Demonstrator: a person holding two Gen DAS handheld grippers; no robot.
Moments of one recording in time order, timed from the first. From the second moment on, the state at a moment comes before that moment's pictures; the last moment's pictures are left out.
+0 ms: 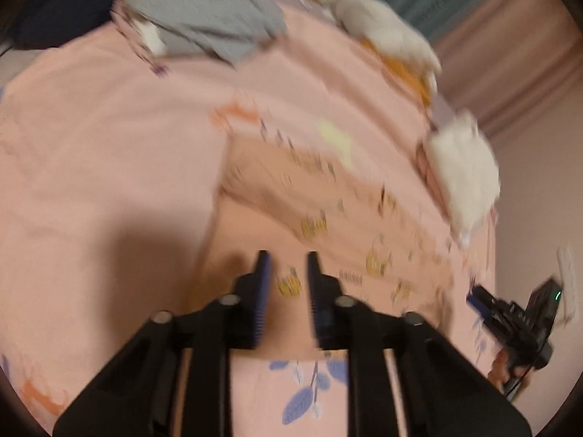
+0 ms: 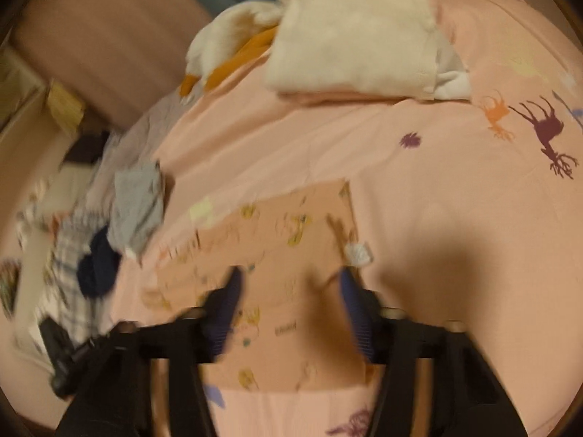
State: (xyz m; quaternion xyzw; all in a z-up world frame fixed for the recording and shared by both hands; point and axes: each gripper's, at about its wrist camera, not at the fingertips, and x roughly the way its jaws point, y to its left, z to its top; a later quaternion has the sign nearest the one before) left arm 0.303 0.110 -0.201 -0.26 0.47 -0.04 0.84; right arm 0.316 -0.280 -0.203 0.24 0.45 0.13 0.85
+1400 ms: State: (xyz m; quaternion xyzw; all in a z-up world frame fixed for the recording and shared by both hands) left arm 0.260 0.093 -0.270 -0.51 0.45 -0.10 0.73; right arm 0.282 -0.275 -0.298 0.45 0.47 0.15 0.74
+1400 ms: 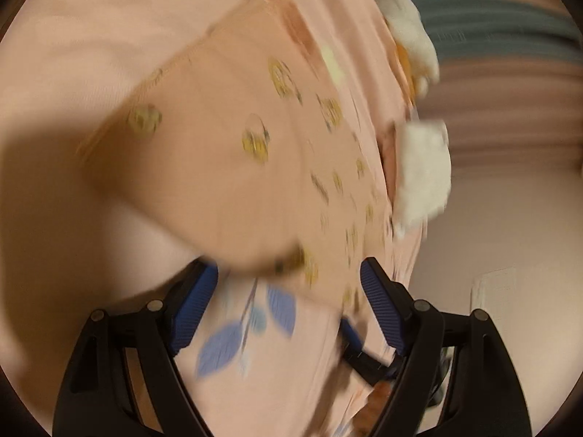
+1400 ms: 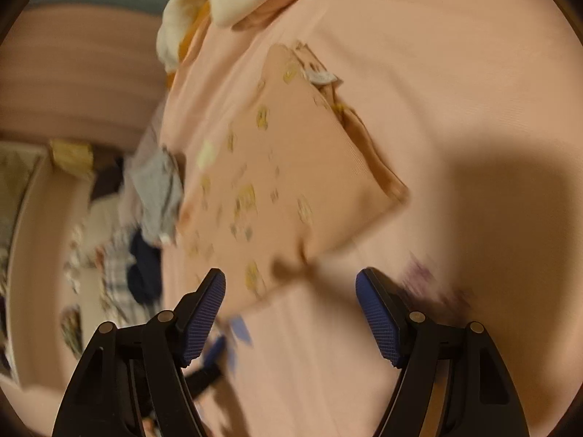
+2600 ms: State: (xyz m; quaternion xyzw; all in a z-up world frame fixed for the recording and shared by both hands) left arm 0.115 0.087 -0.270 -0.38 0.39 -0.04 0.84; right arm 0.178 -0.299 -0.293 0.35 0.45 0.12 0.82
